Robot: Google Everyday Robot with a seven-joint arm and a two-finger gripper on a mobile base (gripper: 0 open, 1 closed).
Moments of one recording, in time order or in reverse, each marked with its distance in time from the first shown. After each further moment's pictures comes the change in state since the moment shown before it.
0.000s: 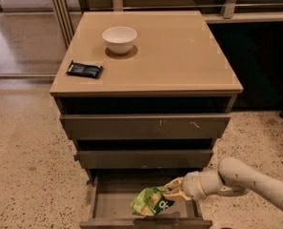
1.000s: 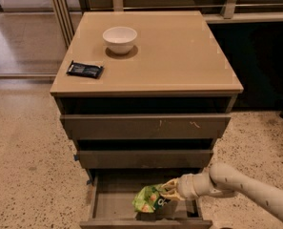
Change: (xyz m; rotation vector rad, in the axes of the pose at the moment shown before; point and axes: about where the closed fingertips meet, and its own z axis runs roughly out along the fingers) arm 0.049 -0.042 0.038 0.068 0.049 -0.150
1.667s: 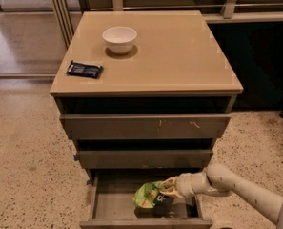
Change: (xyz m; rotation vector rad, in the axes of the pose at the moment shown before) arm 0.037 -0.033 0.025 0.032 -0.036 -0.064
